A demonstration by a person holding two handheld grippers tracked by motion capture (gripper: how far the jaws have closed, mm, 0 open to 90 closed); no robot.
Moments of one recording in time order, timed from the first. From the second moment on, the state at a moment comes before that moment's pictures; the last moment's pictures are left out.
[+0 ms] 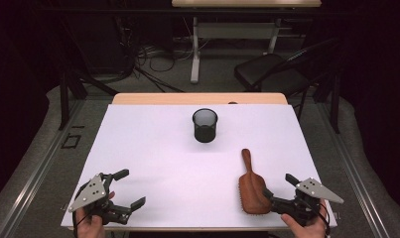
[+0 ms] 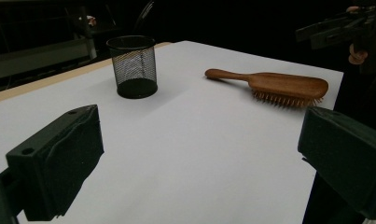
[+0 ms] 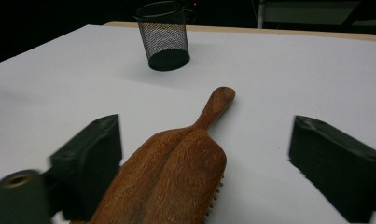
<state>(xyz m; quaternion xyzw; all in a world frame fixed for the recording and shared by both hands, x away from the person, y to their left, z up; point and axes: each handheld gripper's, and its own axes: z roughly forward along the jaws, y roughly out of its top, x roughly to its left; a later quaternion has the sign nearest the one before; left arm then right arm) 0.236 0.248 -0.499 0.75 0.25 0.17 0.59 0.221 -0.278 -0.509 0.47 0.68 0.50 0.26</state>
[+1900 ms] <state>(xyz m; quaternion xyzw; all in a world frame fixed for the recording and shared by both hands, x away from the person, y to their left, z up) 0.238 0.250 -0.503 0.76 0.25 0.17 0.58 0.373 -0.207 -0.514 0.46 0.83 0.30 0.13</state>
